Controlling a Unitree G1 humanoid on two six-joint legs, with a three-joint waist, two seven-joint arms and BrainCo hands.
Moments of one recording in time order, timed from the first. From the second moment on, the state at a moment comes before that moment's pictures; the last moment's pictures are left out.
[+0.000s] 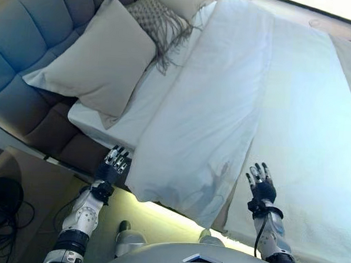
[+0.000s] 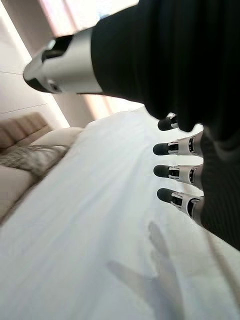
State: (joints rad) left arm 0.13 0.31 -0.04 0.45 -0.95 0.00 -0.27; right arm 0.18 -0.25 0.05 0.48 0.81 -0.25 0.05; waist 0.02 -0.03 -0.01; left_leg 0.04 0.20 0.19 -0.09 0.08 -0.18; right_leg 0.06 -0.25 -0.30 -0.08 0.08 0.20
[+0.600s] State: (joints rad) left arm 0.13 0.33 -0.03 0.46 -0.88 -0.03 -0.24; right arm 0.15 -0.27 0.00 0.79 0.72 -0.23 -0.06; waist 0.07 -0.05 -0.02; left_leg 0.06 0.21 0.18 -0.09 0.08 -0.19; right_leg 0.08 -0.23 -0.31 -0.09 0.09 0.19
